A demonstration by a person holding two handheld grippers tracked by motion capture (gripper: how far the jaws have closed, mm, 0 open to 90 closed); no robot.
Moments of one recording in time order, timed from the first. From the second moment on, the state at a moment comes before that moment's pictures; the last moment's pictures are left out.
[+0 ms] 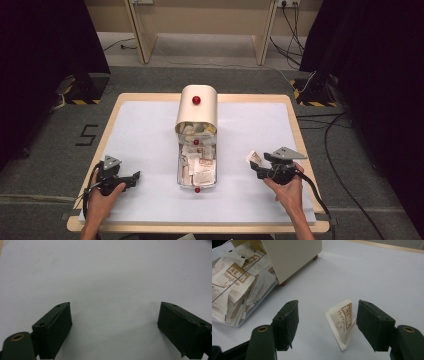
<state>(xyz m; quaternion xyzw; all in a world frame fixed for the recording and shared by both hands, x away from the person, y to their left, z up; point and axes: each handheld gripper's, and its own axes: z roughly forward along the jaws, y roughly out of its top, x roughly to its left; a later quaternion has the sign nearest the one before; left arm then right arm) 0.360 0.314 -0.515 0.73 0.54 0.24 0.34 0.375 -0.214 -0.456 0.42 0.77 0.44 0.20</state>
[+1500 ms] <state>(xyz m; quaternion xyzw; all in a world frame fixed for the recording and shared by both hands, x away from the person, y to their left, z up) 0.360 0.314 -0.515 0.73 0.54 0.24 0.34 0.328 -0.212 -0.459 0.38 0.80 0.41 0.21</state>
